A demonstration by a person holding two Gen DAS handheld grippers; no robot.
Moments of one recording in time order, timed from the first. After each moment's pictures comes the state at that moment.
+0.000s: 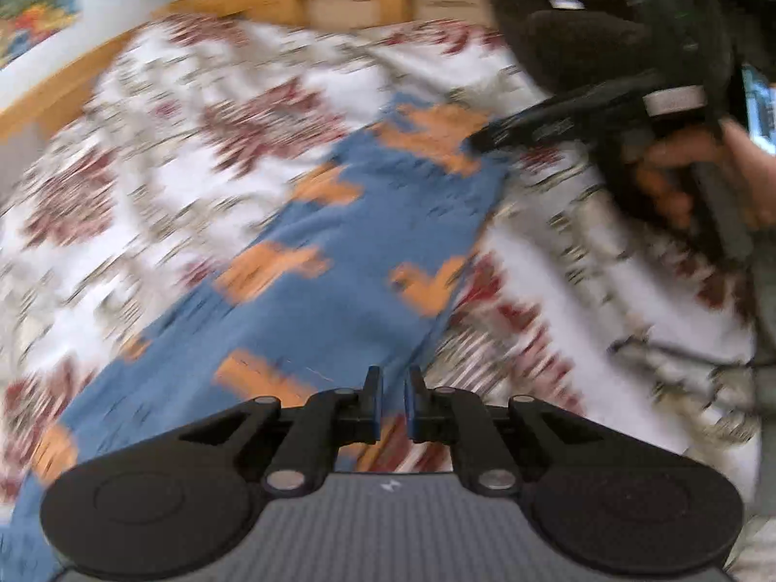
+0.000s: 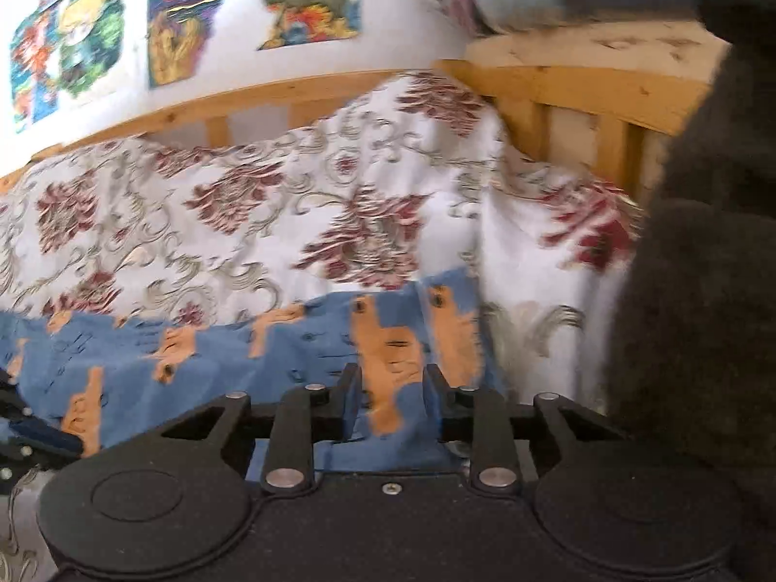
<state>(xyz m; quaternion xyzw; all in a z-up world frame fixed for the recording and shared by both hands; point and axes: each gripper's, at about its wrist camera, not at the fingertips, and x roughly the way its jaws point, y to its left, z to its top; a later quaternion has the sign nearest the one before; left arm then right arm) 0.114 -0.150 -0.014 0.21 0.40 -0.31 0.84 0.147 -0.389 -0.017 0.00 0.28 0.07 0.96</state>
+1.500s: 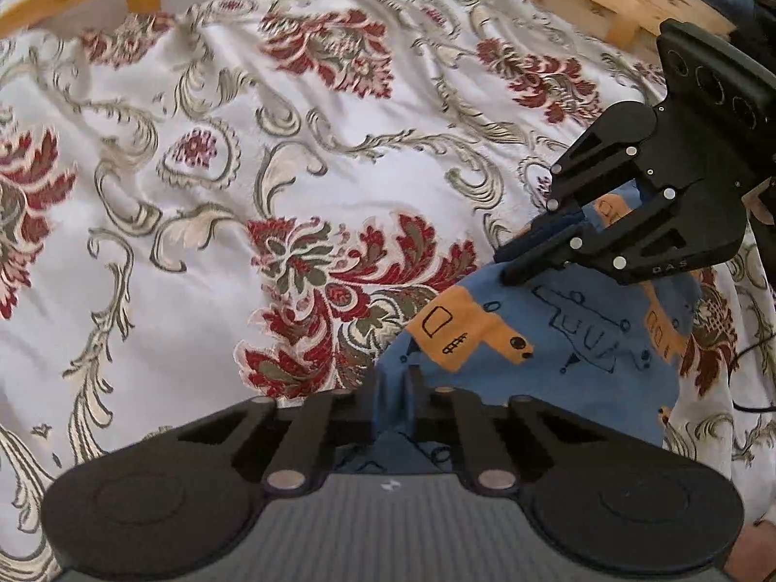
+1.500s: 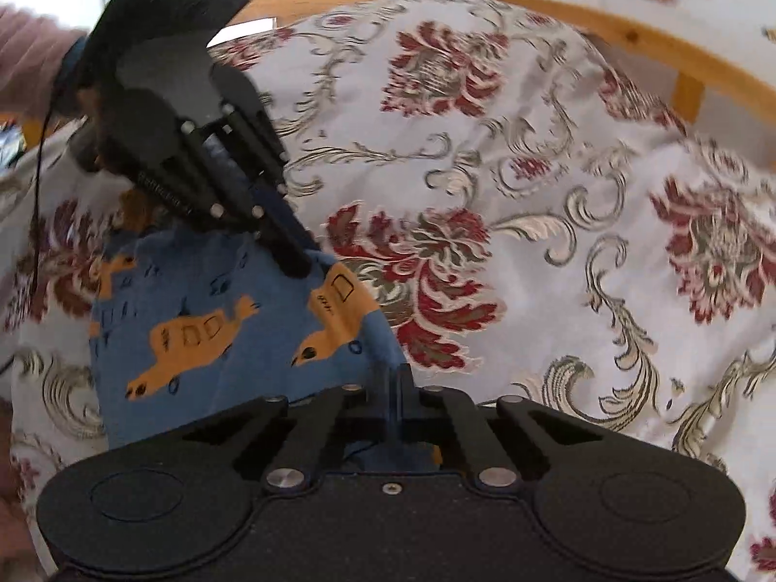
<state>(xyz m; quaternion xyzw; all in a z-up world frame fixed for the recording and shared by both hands) 0.245 0.089 -0.002 0.10 0.48 -0.27 0.83 0.268 -0.132 -0.015 -0.22 0.32 0.50 0.78</state>
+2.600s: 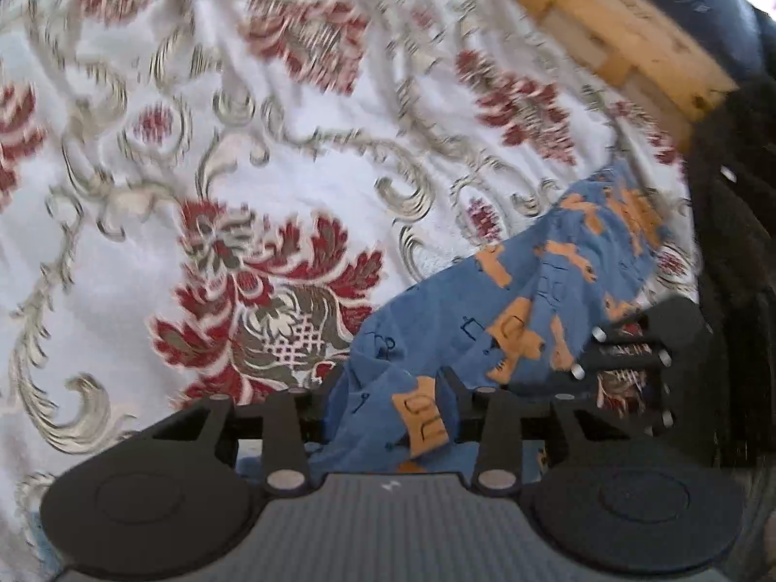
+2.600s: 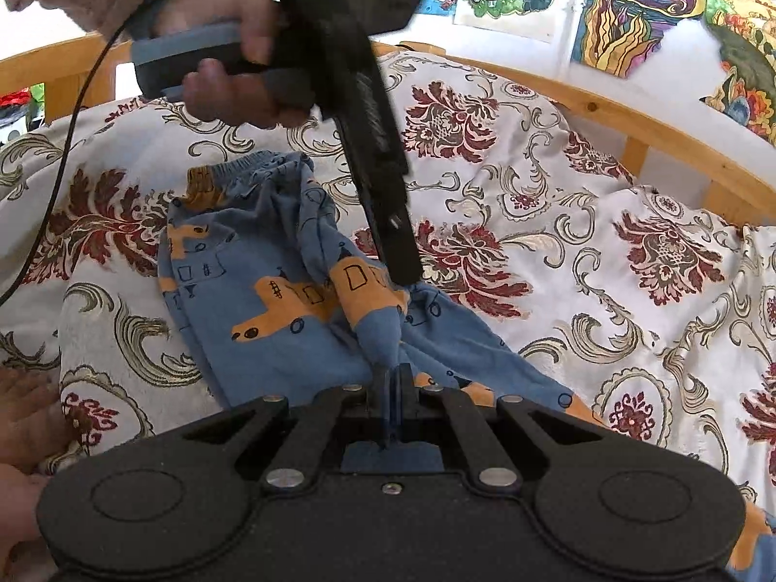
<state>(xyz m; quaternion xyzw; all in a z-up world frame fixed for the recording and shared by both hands) 0.245 0.053 0.021 0.00 0.55 -0.26 0.80 0.143 -0.162 -0.035 -0.21 0.22 0.44 0.84</state>
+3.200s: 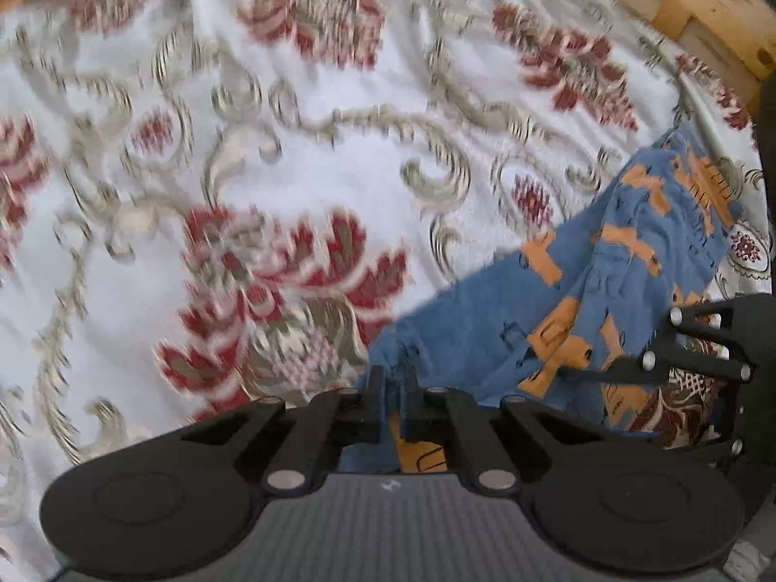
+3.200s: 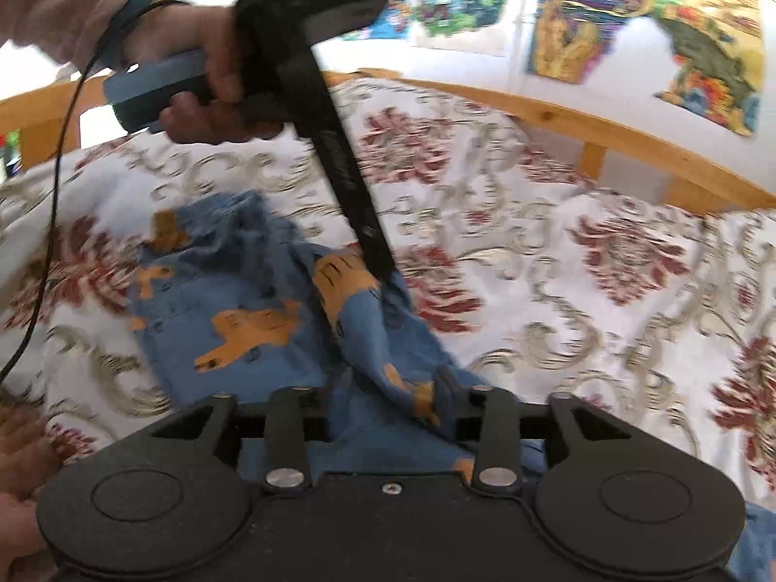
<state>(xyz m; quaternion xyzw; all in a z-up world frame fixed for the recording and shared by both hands) 0.257 0.012 0.017 0.09 0.56 -0.19 0.80 0.165 -0.190 -0.021 -0.16 0.21 0.40 0.88</state>
